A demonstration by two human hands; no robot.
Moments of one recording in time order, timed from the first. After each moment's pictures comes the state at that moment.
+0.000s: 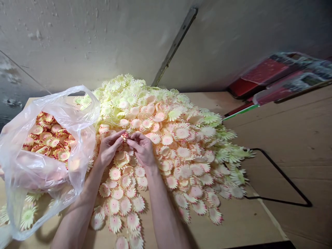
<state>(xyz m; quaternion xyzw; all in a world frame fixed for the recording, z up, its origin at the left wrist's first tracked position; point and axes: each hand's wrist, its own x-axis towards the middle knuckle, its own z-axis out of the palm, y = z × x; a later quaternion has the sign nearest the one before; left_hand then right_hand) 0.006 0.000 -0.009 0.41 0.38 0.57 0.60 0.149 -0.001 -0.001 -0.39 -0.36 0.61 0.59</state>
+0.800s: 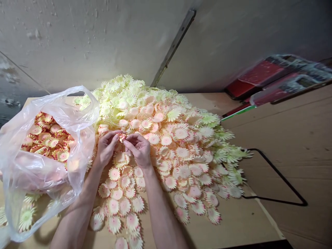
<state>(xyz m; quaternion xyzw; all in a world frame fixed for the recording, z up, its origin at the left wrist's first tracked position) 0.005 0.002 -0.011 0.41 0.36 0.60 0.58 0.142 -0.009 0.003 -0.38 -0.44 0.55 0.59</state>
